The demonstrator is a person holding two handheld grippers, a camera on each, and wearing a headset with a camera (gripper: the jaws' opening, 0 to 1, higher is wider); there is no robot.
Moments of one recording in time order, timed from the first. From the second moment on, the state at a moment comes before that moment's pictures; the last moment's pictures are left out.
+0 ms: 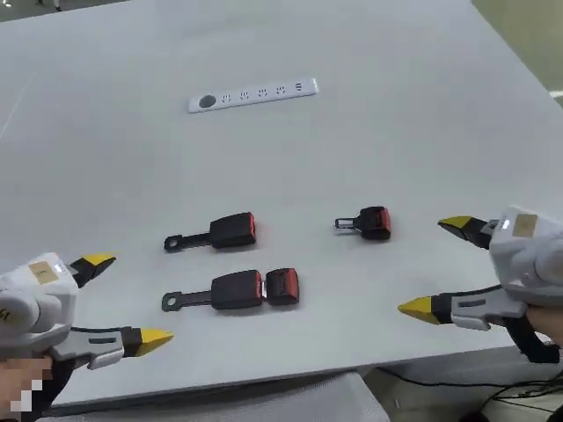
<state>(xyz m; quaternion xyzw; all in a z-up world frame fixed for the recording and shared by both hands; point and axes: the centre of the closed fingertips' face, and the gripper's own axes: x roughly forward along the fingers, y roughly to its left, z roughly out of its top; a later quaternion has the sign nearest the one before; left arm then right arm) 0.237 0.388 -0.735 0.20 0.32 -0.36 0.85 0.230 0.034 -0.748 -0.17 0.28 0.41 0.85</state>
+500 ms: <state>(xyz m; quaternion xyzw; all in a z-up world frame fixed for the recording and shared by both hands) 0.225 0.405 -0.725 0.19 0.31 -0.33 0.87 0.231 0.031 -0.740 -0.14 0.27 0.39 0.87</state>
